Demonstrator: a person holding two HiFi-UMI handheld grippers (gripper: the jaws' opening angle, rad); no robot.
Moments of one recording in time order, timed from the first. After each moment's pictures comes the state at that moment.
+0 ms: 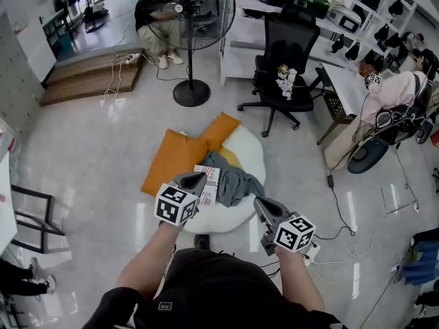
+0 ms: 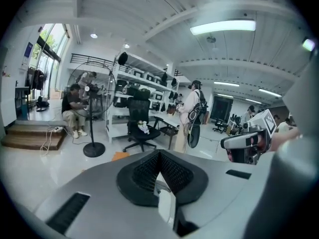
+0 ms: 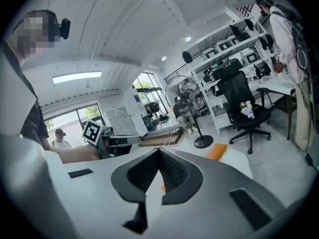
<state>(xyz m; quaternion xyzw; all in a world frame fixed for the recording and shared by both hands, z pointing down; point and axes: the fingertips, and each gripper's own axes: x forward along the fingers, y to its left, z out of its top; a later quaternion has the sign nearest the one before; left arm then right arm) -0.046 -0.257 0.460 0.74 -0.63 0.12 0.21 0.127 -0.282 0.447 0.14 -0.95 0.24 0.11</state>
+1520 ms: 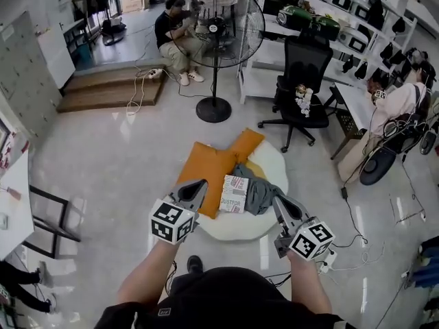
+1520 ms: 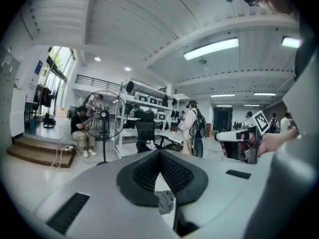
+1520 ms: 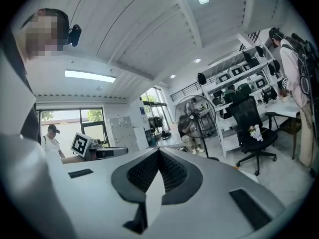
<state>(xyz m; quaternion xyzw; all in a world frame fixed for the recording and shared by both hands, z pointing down) -0.144 -0.084 0.360 0.74 -0.66 0.06 0.11 0.046 -0.157 0.340 0.16 -0.97 0.16 0.02</state>
